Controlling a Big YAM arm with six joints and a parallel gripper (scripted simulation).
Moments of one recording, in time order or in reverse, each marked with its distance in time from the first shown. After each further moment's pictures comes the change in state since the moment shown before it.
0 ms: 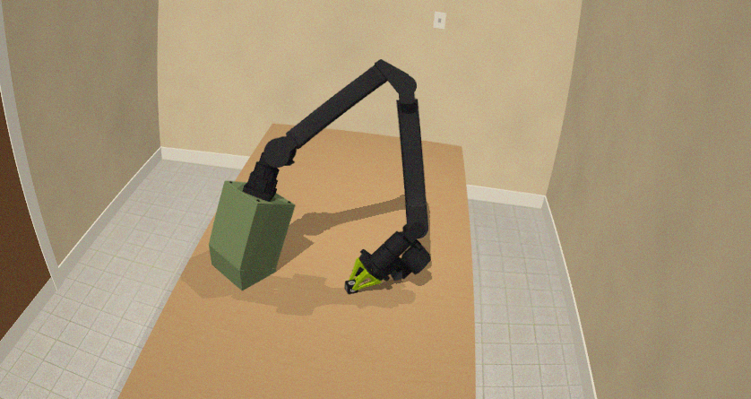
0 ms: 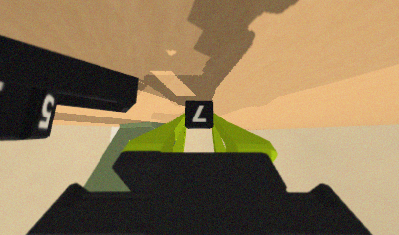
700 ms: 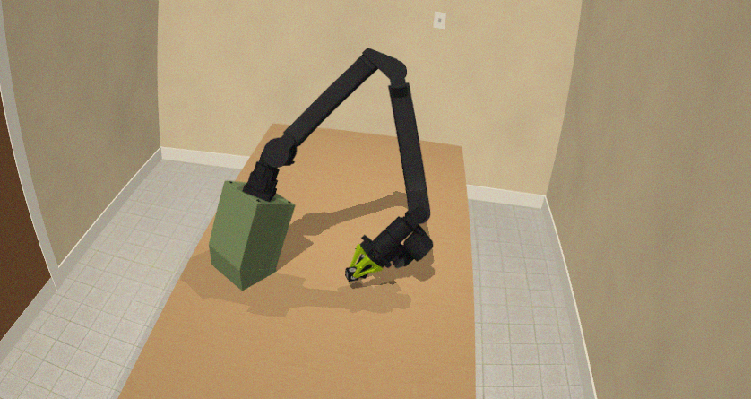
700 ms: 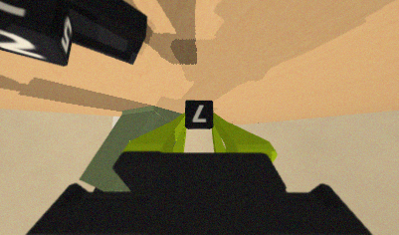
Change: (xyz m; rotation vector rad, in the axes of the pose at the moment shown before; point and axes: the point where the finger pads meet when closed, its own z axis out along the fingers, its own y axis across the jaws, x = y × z) arm 0.034 0.002 -0.034 0.001 0.006 -0.002
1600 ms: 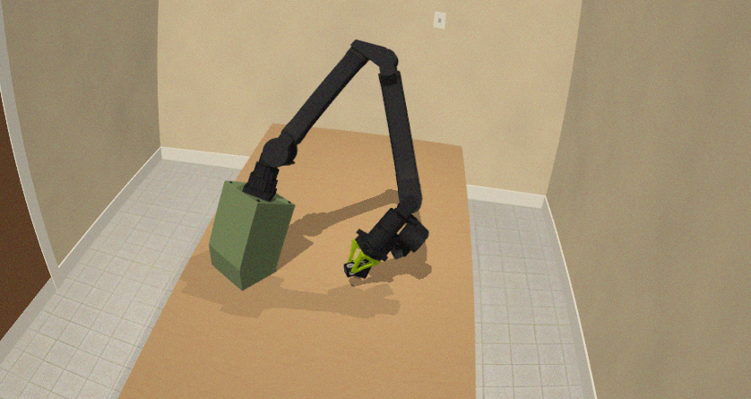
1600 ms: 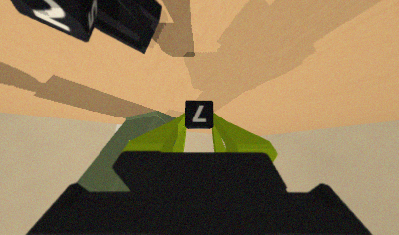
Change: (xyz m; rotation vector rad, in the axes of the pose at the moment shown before) arm 0.012 0.006 -0.006 -0.023 -0.144 0.000
